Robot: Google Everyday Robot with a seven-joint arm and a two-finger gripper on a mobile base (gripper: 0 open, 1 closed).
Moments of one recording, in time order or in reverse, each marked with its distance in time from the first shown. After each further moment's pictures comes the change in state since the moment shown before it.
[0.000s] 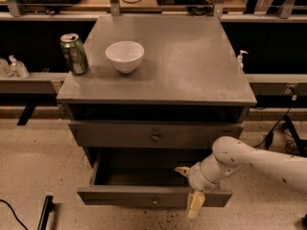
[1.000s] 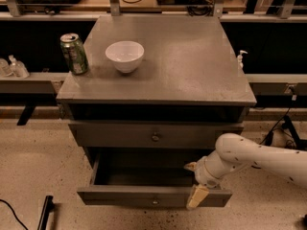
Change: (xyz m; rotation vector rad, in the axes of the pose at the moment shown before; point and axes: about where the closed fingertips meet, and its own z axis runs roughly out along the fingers) arm 0.019 -0.021 -0.026 0.118 0.129 0.095
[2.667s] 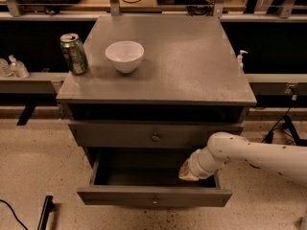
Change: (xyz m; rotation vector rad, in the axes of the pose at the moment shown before) arm -0.005 -0.050 0.005 0.160 0.037 -0.003
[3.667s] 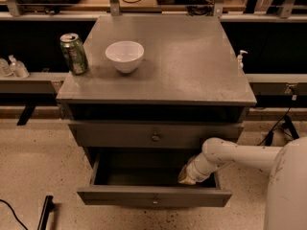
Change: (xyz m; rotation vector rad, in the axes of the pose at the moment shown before) arm 0.032 -0.011 0.070 -0.061 0.011 0.026
